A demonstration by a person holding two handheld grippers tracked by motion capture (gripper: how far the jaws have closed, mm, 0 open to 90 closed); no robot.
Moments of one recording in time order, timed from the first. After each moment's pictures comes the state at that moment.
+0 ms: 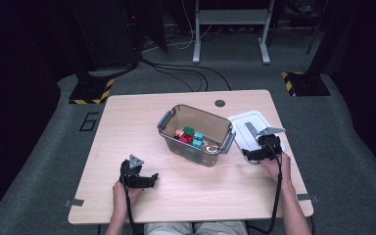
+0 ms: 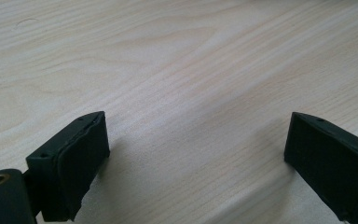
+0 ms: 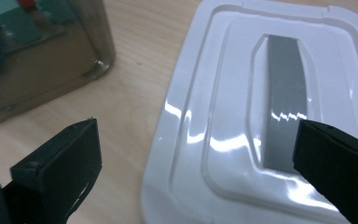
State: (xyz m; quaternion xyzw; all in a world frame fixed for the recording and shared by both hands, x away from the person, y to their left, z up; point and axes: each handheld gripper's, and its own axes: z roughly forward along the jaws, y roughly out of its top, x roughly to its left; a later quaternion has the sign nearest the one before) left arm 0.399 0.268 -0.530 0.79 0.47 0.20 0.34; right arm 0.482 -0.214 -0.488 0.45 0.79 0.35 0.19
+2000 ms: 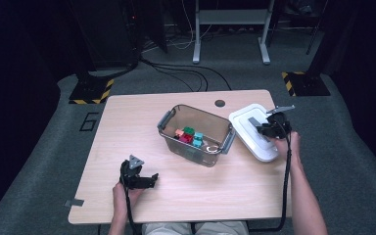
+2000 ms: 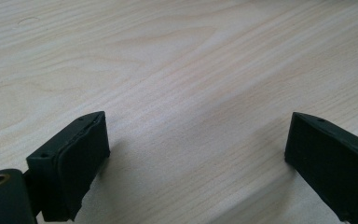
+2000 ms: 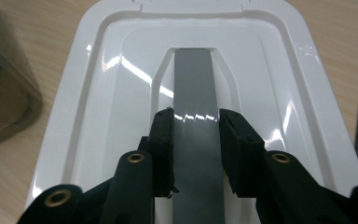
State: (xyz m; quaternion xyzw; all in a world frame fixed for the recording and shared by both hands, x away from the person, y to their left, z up) left arm 0.397 0.268 -0.530 0.79 0.47 0.20 0.34; right arm 0.533 -0.248 -0.447 0.48 0.79 0.33 0.20
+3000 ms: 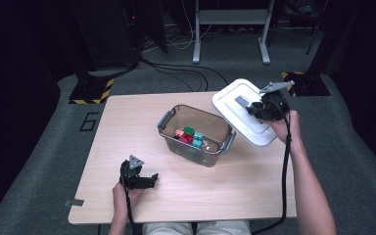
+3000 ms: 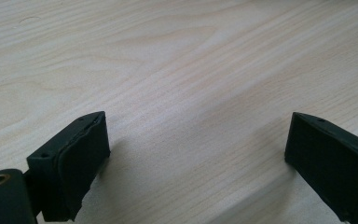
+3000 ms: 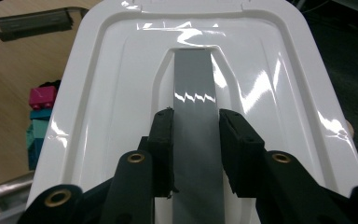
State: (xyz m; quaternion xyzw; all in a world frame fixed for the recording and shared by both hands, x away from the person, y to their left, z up) left arm 0.397 0.268 -0.530 0.79 0.47 0.20 0.34; right arm 0.512 -0.195 -0.332 0.38 0.82 0.37 0.23
